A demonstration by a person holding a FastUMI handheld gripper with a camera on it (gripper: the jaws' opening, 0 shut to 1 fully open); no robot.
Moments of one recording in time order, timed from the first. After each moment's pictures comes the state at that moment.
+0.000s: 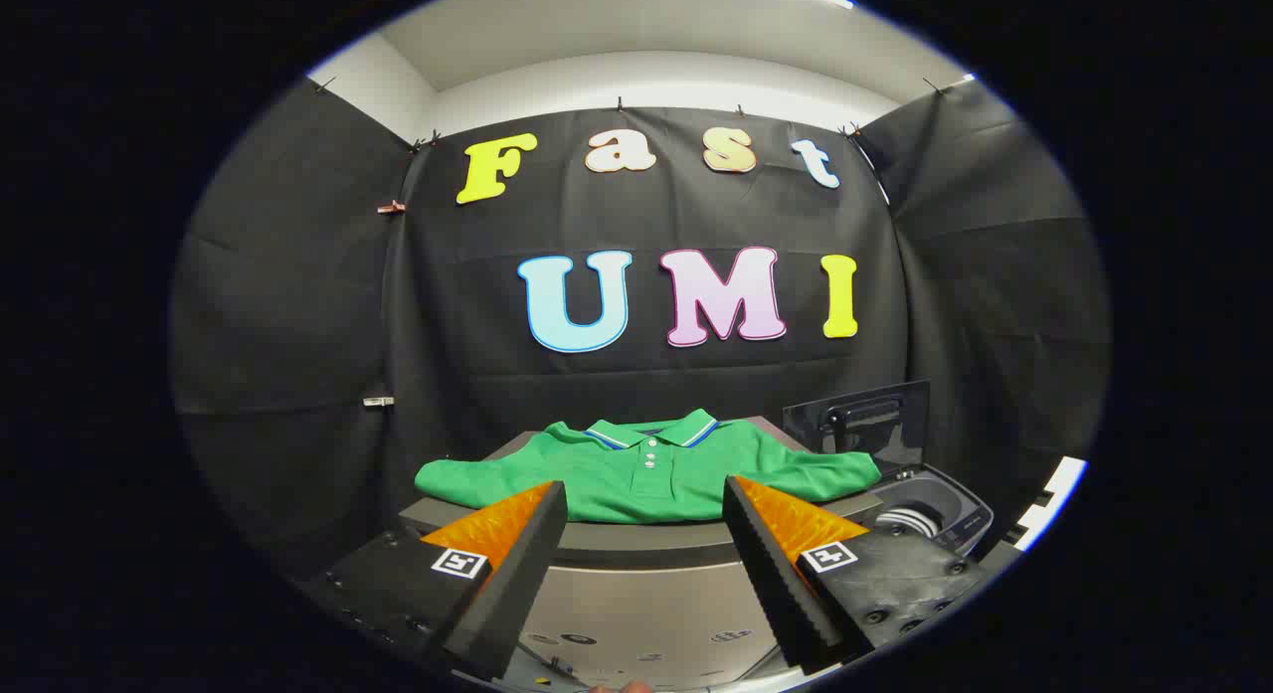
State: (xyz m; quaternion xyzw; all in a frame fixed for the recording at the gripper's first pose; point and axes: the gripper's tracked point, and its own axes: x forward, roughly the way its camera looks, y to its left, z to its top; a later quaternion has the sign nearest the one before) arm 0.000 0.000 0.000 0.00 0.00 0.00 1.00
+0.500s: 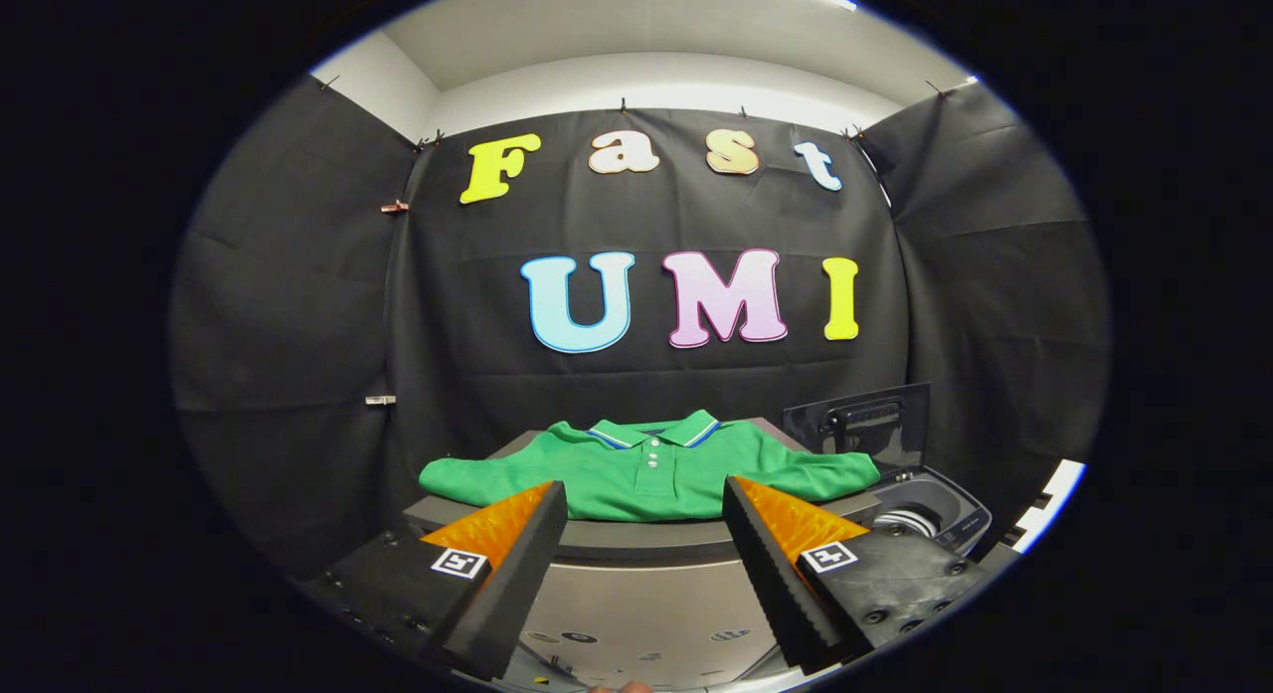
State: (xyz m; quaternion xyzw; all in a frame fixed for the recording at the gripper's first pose) arm -0.003 0.004 0.000 0.00 0.00 0.00 1.00
